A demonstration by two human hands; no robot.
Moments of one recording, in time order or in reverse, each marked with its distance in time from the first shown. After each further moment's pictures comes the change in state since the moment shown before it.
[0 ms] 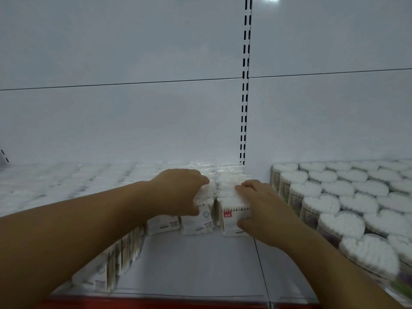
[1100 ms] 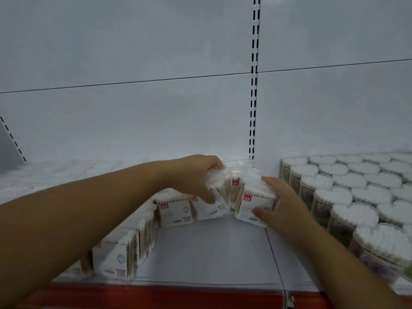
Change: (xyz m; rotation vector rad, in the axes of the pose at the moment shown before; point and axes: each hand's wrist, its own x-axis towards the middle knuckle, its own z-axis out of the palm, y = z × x) left_hand 0.011 -0.016 -0.012 -0.363 -0.034 0.042; right_hand -0.005 0.028 0.034 0.510 0.236 0.183
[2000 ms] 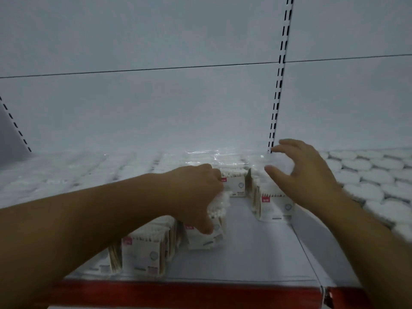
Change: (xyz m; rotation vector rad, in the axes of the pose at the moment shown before) left_hand -0.059 -0.018 0.006 0.497 -0.112 0.144; right_hand 0.024 -0.068 -0.009 -0.322 0.165 -0.208
